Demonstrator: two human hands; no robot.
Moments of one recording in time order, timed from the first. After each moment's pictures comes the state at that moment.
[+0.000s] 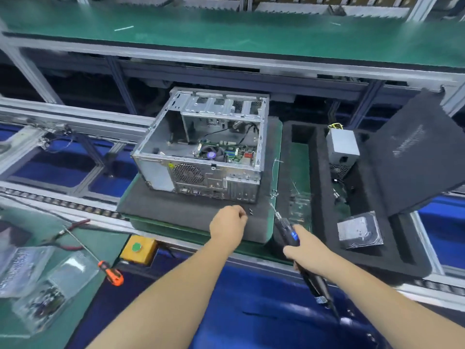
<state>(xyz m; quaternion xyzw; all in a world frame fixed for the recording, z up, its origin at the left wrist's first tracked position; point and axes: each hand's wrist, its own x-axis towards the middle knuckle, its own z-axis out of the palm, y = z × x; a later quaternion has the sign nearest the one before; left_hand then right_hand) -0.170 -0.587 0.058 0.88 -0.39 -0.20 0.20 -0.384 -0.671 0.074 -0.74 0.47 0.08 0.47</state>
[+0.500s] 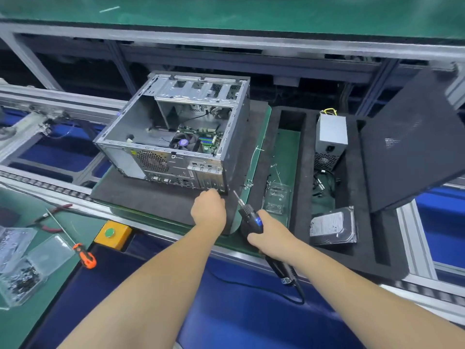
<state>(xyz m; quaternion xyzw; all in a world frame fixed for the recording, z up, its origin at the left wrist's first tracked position) -0.208 -0.649 0.045 0.95 -0.26 -0.11 0.09 -0.388 -0.712 0.062 -0.78 0.37 0.09 0.50</state>
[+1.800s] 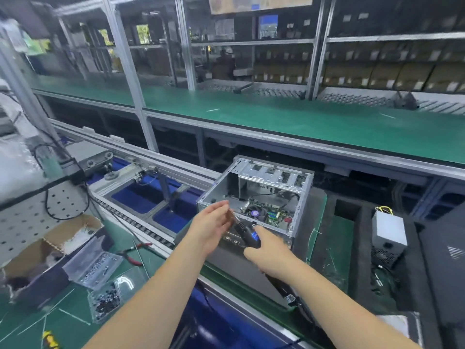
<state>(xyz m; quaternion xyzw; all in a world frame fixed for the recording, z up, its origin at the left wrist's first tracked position) -0.104 -0.507 0.240 0.51 -0.04 -0.33 0.80 -0.256 -0.619 0.244 -0.87 0.24 0.02 0.42</state>
